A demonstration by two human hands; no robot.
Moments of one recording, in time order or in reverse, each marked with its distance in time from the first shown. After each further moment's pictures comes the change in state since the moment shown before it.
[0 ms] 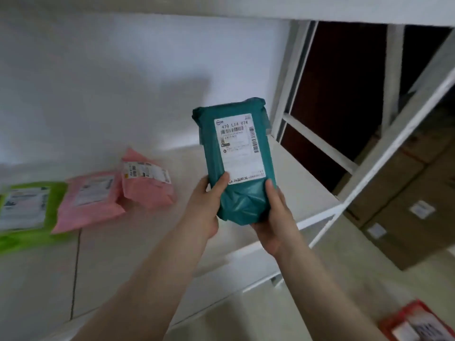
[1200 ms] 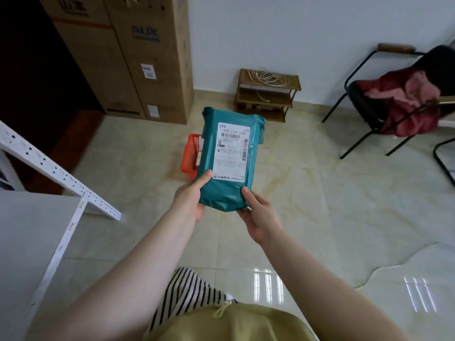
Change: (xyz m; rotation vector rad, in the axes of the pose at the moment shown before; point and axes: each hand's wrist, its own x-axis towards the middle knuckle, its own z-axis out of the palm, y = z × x) left_hand -0.338 -0.434 0.318 0.380 -0.675 -0.740; right_hand -0.466 -0.019 -0.462 0.480 1.021 -0.283
